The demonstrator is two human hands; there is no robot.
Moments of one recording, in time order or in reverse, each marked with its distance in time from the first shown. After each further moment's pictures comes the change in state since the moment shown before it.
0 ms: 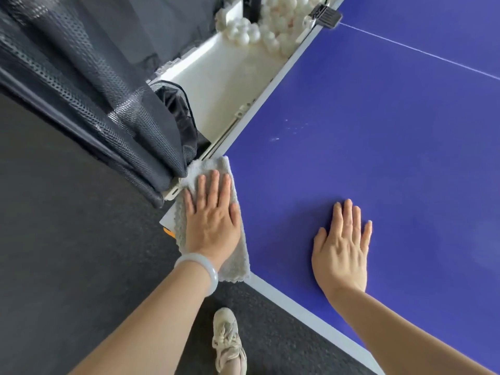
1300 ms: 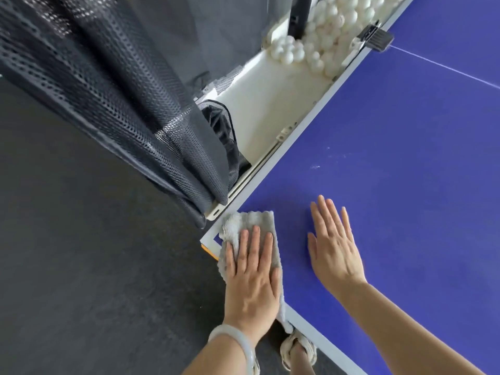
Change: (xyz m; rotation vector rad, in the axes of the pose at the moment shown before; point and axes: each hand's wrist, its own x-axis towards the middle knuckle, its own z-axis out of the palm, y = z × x) left_hand -0.065 0.007 0.007 -0.058 -0.025 0.050; right_hand 0.050 -0.070 -0.014 0.034 -0.077 -0.517
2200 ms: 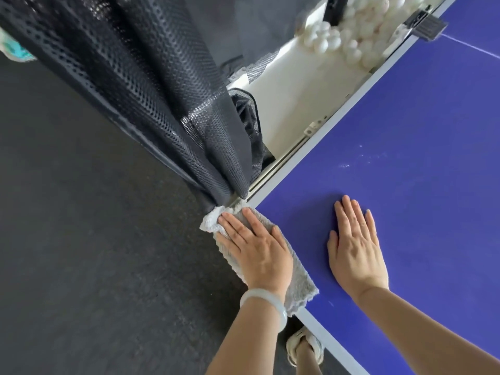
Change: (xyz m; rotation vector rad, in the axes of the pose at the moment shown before) left_hand 0.056 0.007 -0.007 -0.088 -0.033 -0.642; right_hand 0.009 0.004 0.017 -0.013 0.026 0.019
